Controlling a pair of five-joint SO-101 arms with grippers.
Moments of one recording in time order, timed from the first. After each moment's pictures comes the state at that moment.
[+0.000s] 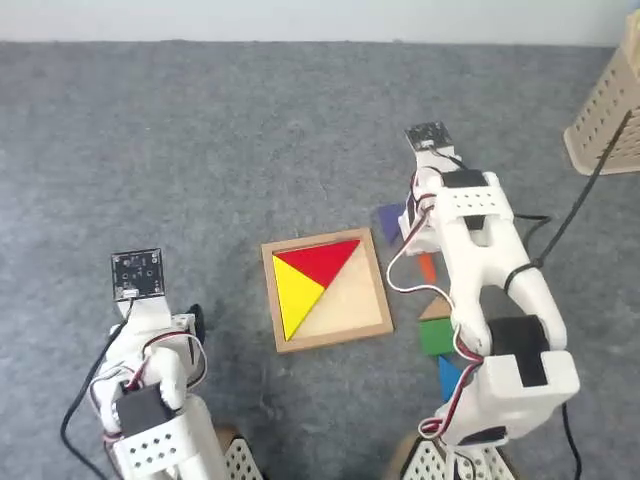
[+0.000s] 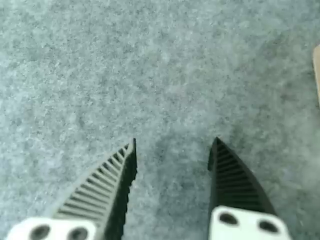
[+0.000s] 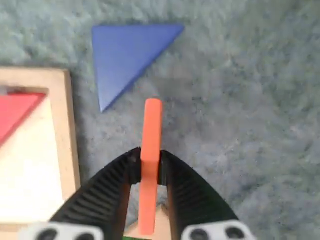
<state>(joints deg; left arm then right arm) -28.0 -103.7 96.8 72.2 -7.3 -9.8 8.0 18.7 63.6 6.4</state>
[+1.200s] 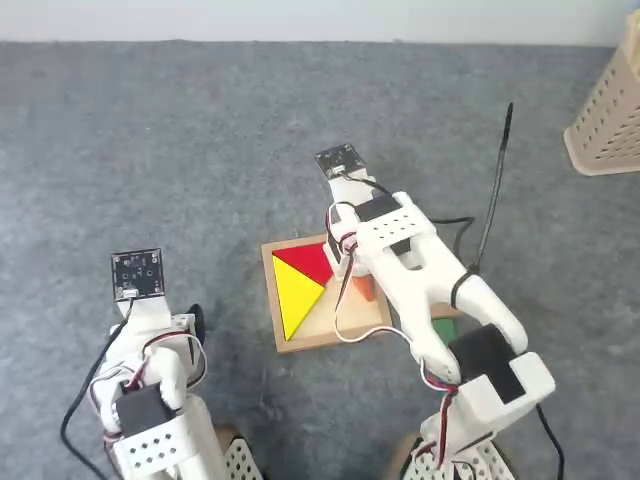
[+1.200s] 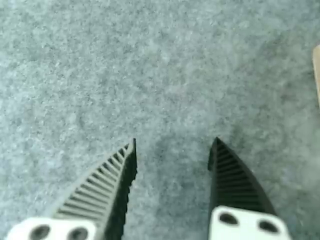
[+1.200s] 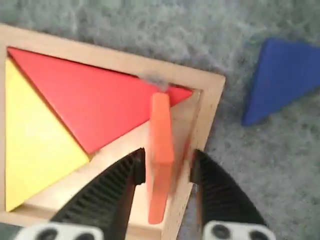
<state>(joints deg) -28.0 -103.7 96.8 72.2 -7.3 -30.0 6.9 22.0 59.5 -2.9</state>
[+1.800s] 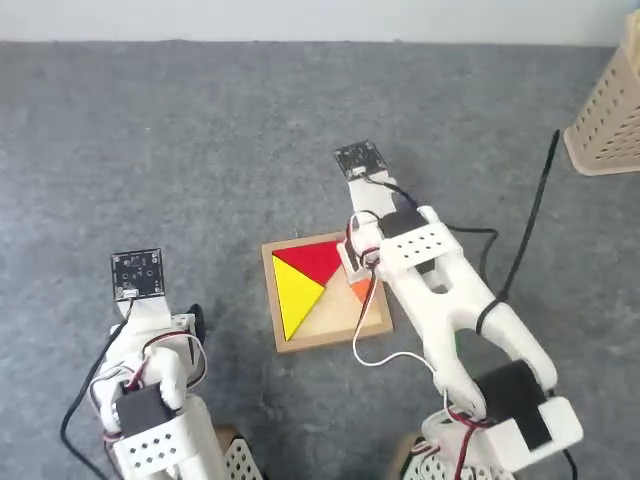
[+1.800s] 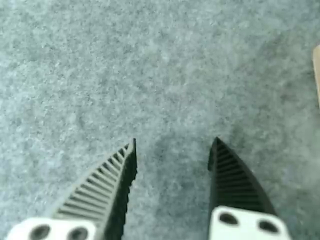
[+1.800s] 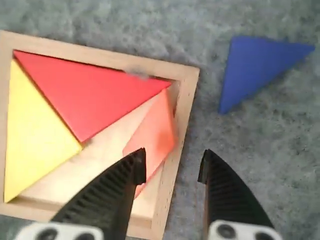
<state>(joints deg) -28.0 -103.7 96.8 72.2 -7.3 -27.5 -5.4 32.4 55.6 -2.8</state>
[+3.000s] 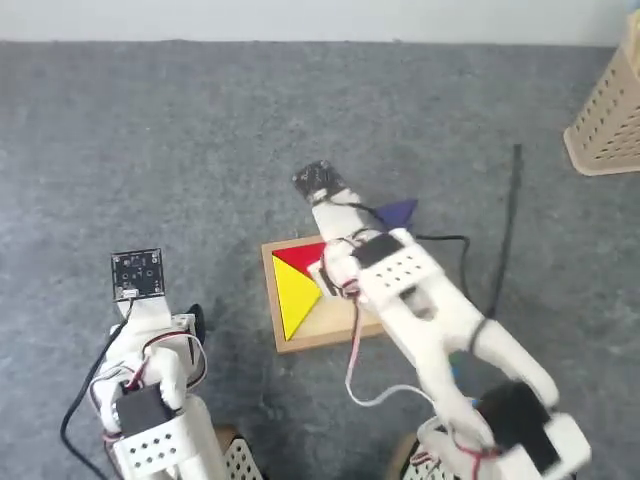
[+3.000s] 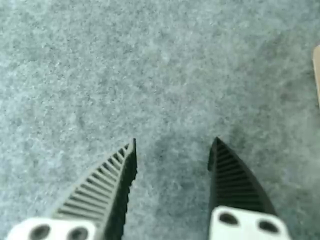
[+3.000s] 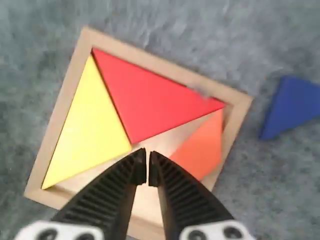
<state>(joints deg) -28.0 -103.7 96.8 72.2 -7.3 -35.2 -14.2 38.9 49.5 0.3</state>
